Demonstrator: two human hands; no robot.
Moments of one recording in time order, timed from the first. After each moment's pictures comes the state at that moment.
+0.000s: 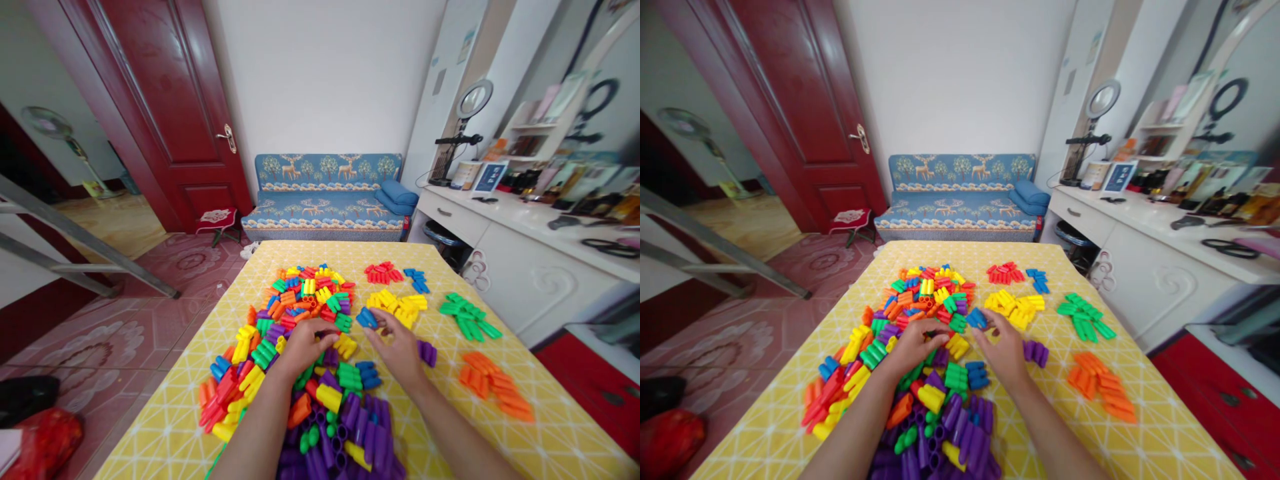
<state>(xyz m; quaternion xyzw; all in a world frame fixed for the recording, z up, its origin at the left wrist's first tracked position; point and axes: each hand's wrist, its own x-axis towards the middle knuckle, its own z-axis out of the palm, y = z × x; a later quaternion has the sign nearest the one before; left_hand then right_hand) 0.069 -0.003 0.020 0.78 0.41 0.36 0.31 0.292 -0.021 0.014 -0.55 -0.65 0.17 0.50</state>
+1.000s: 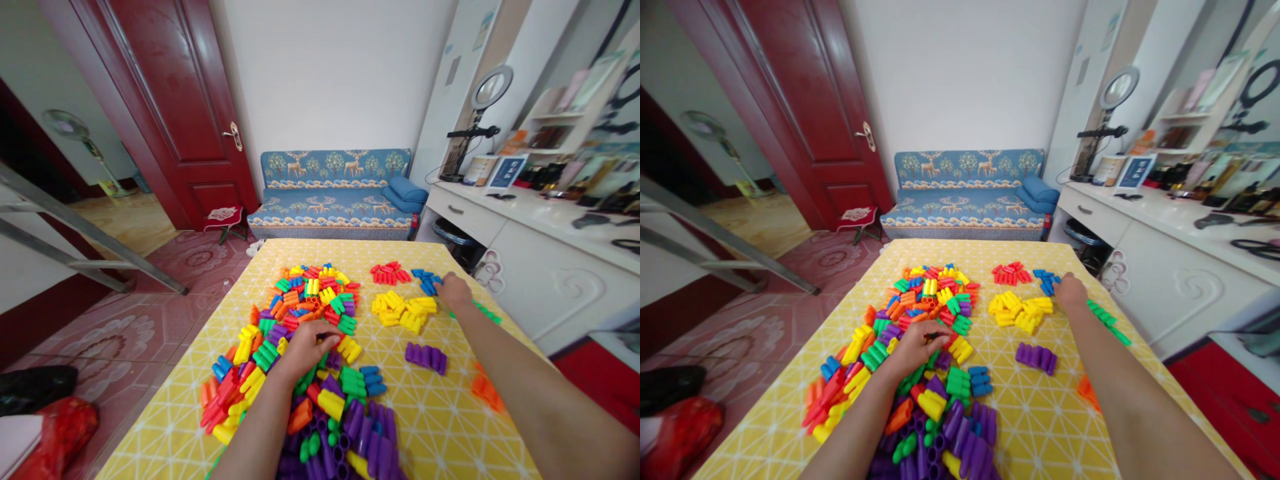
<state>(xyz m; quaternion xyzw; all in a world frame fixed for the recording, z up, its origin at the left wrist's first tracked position) 0.067 -0.002 0.017 0.77 0.42 0.35 0.32 0.469 0.146 0.014 -0.84 -0.52 -0.02 0.15</state>
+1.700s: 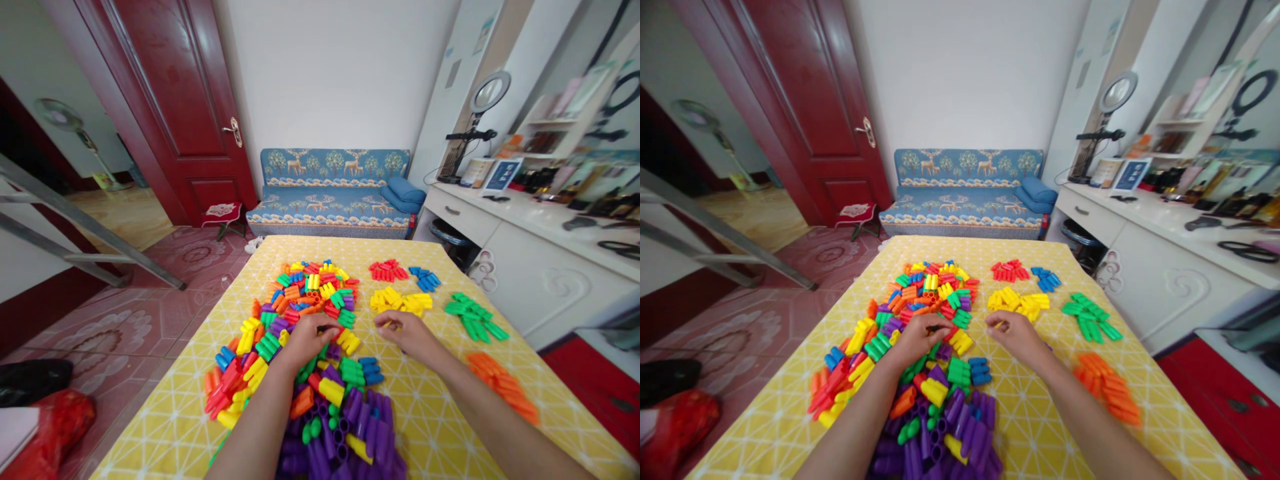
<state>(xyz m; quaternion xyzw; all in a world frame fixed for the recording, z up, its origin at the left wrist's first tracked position) 0.067 -0.002 0.016 0.78 0.41 0.36 0.32 0.331 0.003 0.031 -0.54 -0.72 0.29 0.32</state>
